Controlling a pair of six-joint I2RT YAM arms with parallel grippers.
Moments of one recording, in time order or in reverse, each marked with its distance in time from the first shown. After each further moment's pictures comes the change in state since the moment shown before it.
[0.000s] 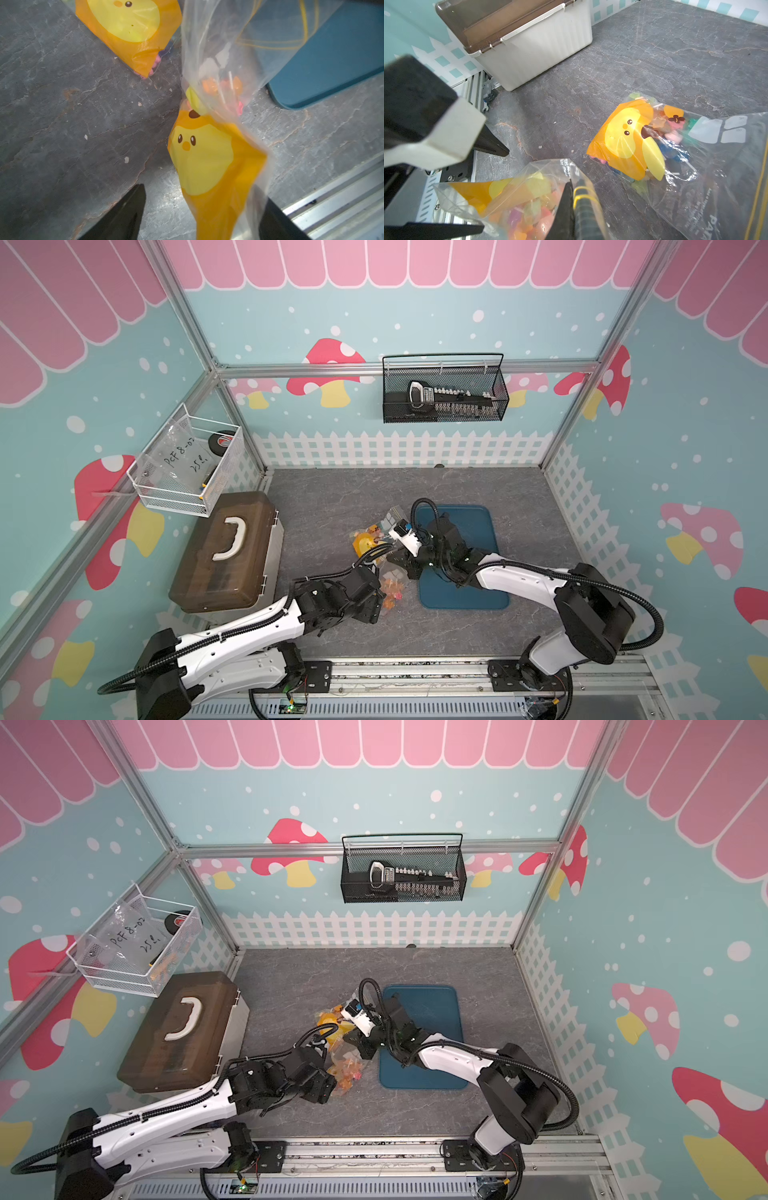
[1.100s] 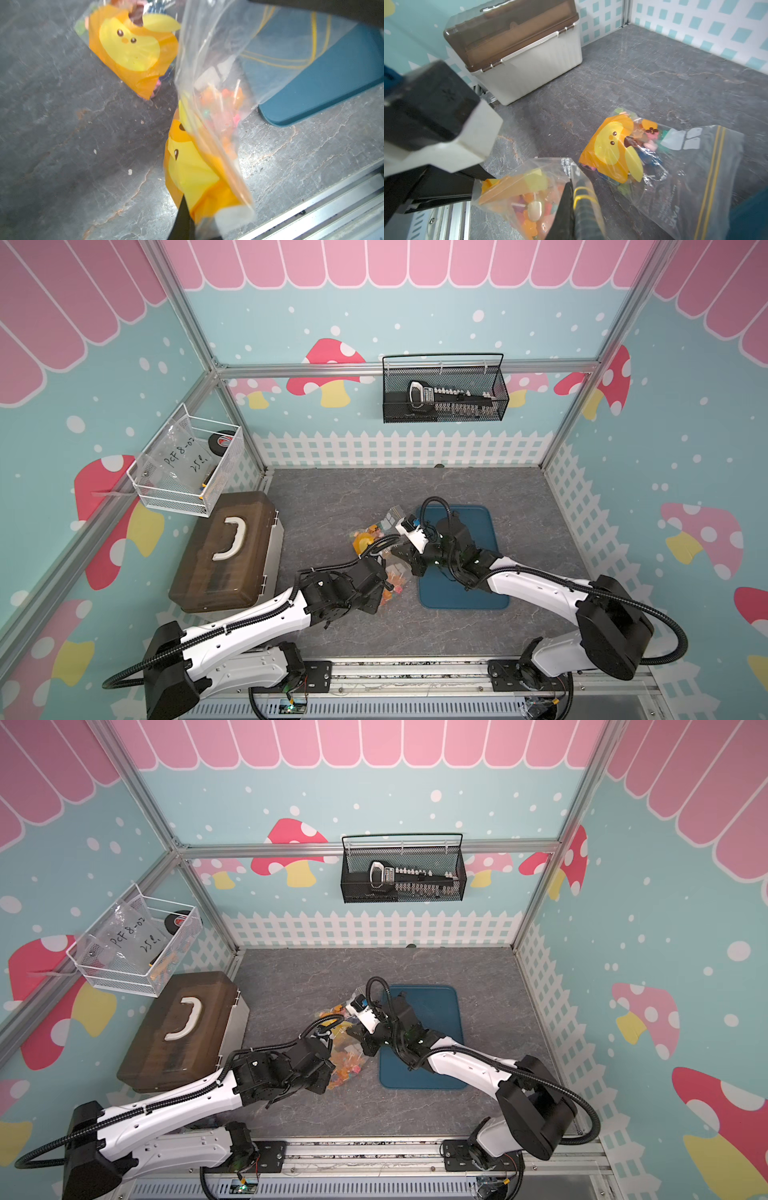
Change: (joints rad) left arm 0.000 0.050 0.170 -0.063 -0.043 0.049; right arm -0.006 -0.145 -0.040 -0.001 0.094 0.015
